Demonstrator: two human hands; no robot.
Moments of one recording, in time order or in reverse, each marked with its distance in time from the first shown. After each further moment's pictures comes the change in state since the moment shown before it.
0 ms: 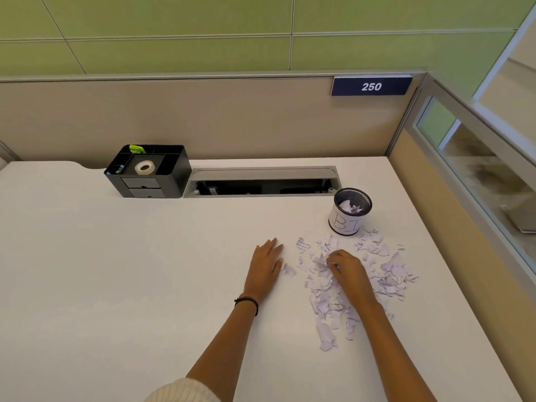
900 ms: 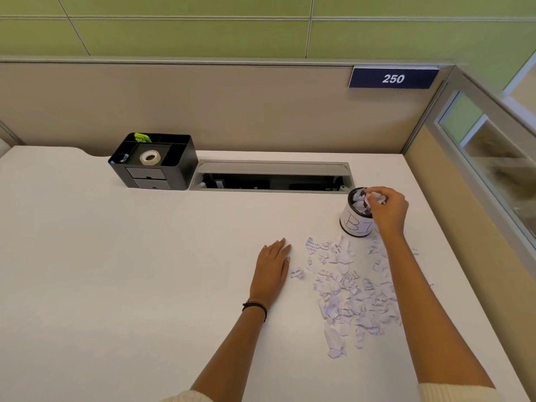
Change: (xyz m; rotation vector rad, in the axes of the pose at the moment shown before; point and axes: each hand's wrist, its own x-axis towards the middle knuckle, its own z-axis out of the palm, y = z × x) left_hand -0.002 -0.007 0.009 0.120 0.044 0.011; right_hand 0.119 -0.014 -0.070 0.322 0.447 0.263
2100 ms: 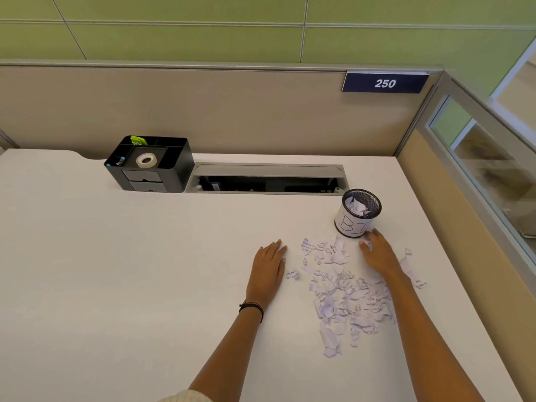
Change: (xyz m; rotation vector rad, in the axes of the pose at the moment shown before) left_hand -0.001 0.000 0.000 0.021 0.010 0.003; right_hand -0.044 0.083 -0.011 -0.501 -0.513 0.101
